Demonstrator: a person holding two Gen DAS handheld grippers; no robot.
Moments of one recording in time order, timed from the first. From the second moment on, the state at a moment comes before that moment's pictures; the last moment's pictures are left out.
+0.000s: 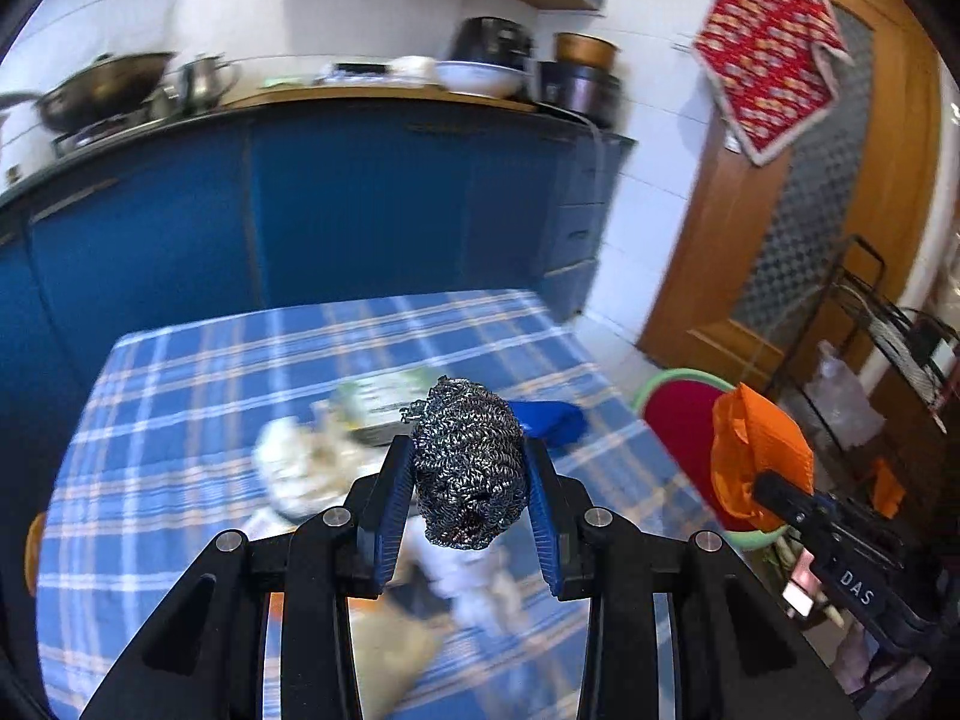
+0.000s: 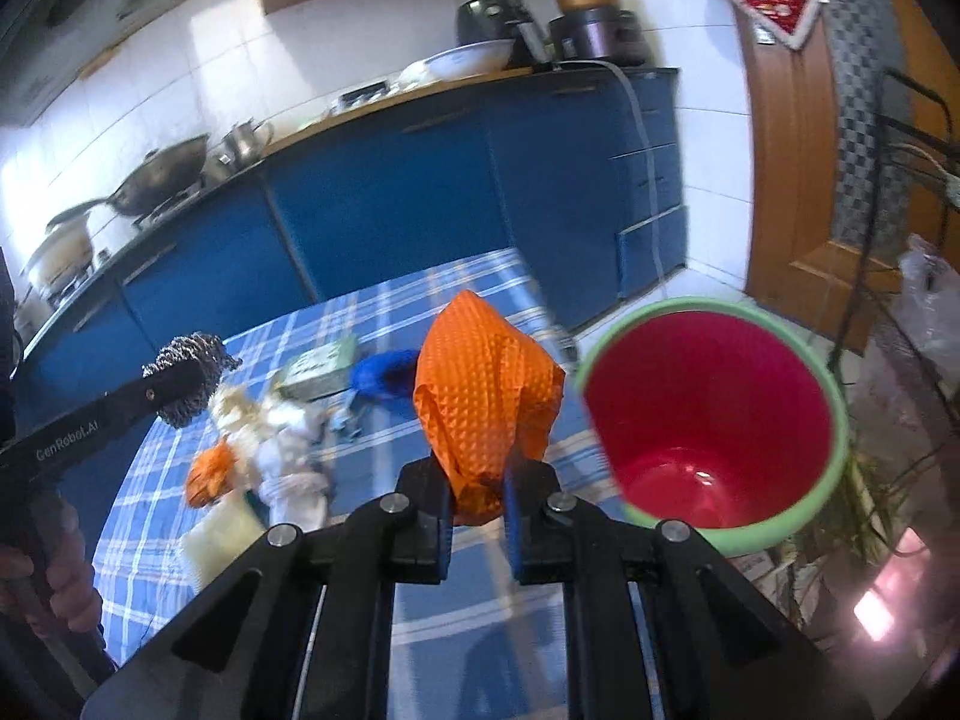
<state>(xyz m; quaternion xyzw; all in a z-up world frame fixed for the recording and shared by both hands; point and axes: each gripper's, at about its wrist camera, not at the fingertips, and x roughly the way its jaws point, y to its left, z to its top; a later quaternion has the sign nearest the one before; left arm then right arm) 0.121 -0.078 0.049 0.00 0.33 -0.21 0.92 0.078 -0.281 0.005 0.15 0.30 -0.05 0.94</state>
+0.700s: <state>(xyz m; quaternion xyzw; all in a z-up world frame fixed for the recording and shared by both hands) 0.140 -0.253 0.003 0.08 0.38 -0.33 0.86 0.061 -0.390 -0.038 0.21 0.32 -0.14 0.91</state>
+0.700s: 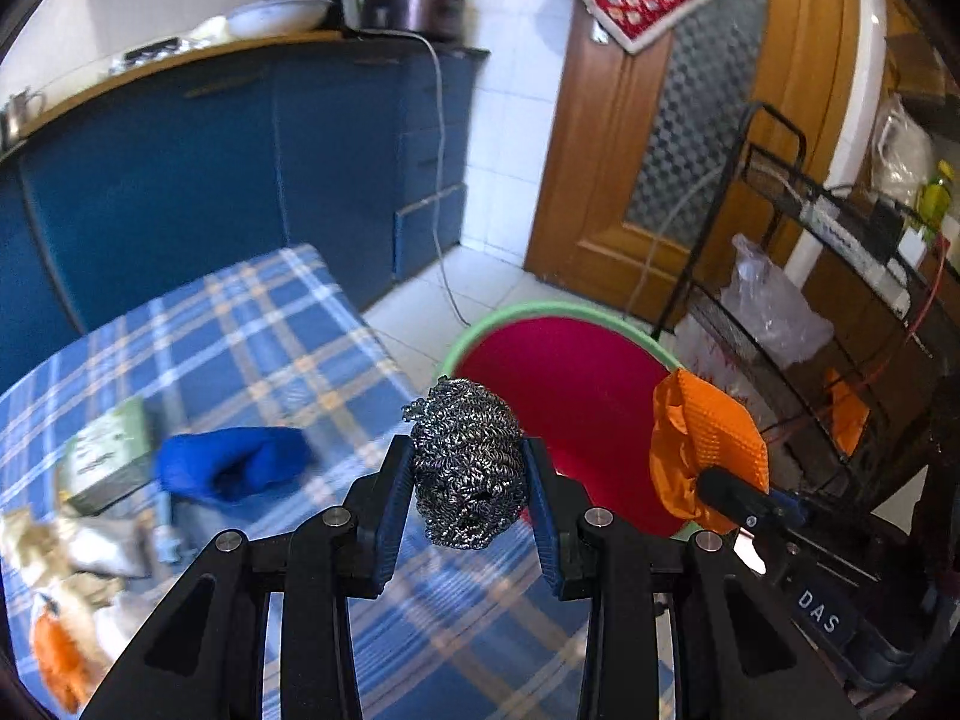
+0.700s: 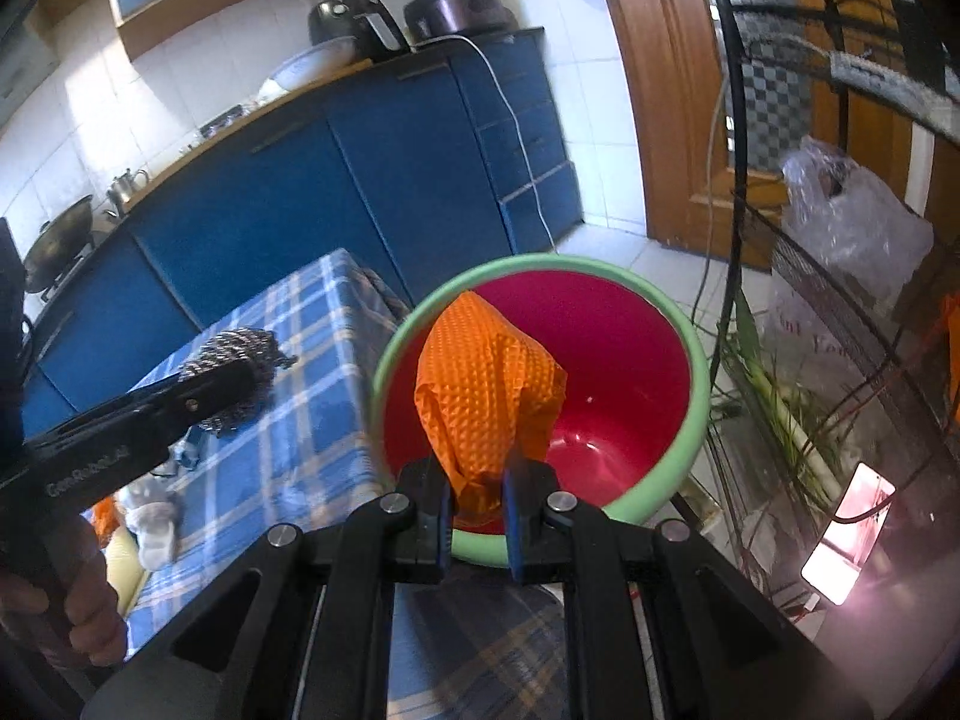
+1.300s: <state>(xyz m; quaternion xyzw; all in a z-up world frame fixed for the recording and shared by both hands) 0.153 -0.283 -0.029 0.08 0.40 -0.34 0.84 0.073 -0.416 -0.071 0.24 0.35 -0.16 0.89</state>
